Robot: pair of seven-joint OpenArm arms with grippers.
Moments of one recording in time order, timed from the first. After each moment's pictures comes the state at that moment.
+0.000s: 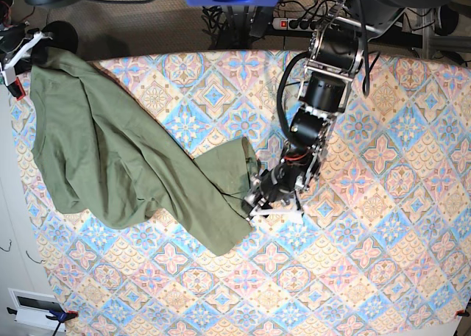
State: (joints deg) left arm -23.8 3.7 13.2 53.7 -68.8 16.7 23.4; right arm -38.1 24.5 57.1 101.2 55.0 40.9 -72.3
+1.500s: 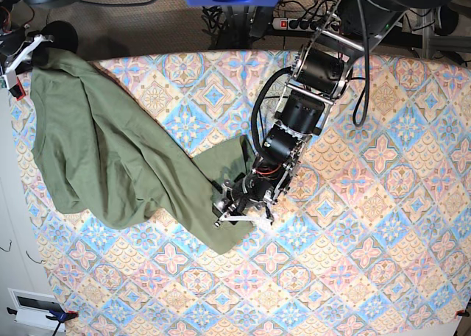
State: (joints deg) left arm -31.1 9.6 19.9 39.4 -72.4 18.5 21.5; right arm -35.0 24.5 57.1 101.3 55.0 40.9 -76.9
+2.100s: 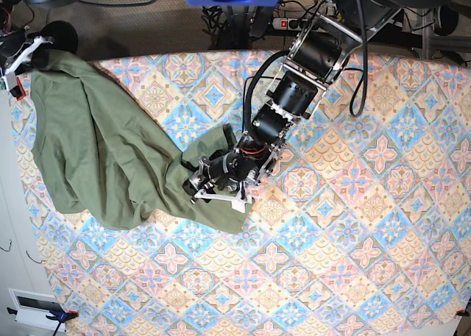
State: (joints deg) left arm -26.1 9.9 27.7 44.9 -79.4 18.1 24.5; right arm -34.6 24.4 57.1 101.3 54.9 40.9 -76.9
